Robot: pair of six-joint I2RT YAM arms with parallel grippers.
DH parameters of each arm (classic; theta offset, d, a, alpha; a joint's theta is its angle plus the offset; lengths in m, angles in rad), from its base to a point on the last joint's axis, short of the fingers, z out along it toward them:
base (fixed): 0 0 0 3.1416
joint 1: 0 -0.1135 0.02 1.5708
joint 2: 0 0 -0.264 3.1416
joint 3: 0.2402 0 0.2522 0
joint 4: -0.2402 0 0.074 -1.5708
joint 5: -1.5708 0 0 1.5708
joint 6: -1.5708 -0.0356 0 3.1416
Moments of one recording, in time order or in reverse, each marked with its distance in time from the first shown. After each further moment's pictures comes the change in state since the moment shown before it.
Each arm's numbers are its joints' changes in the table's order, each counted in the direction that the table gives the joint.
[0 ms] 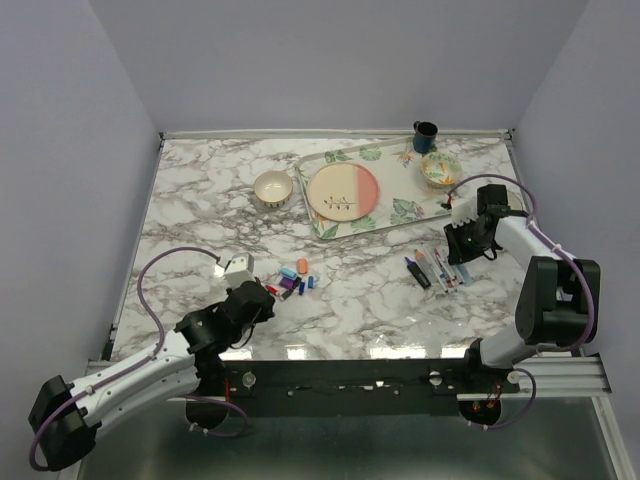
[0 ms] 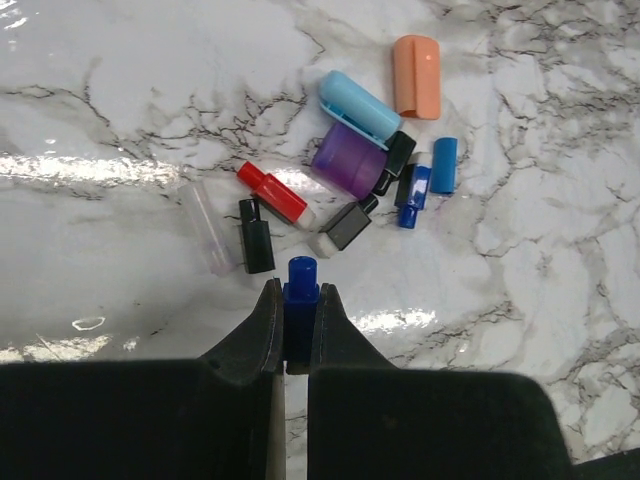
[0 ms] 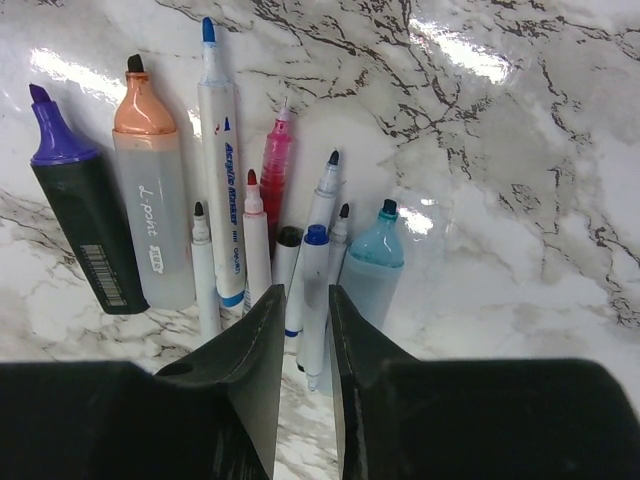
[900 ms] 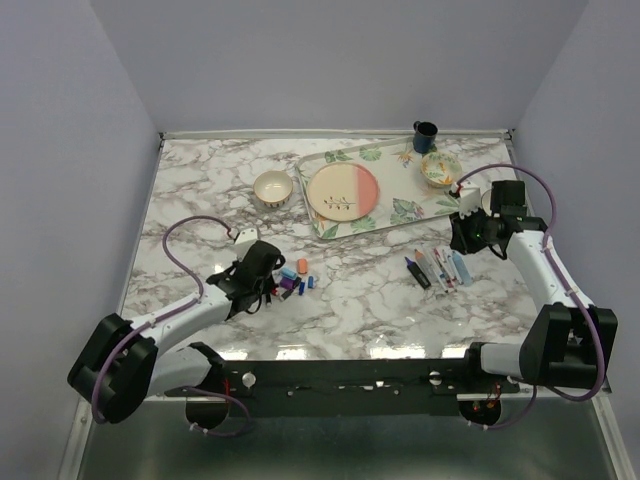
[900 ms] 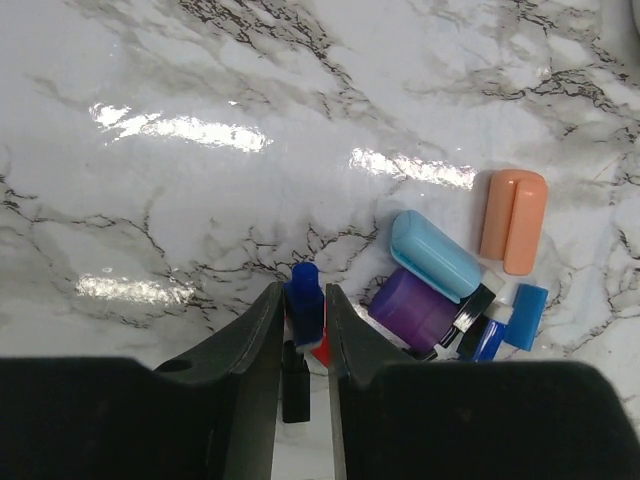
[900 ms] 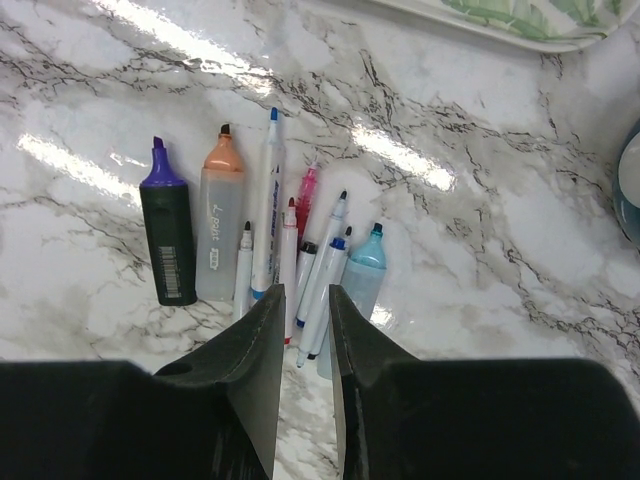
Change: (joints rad) left arm -0.264 0.526 0.189 0.168 -0.056 -0.124; right arm 0.000 -0.245 -0.006 0.010 0.084 0.023
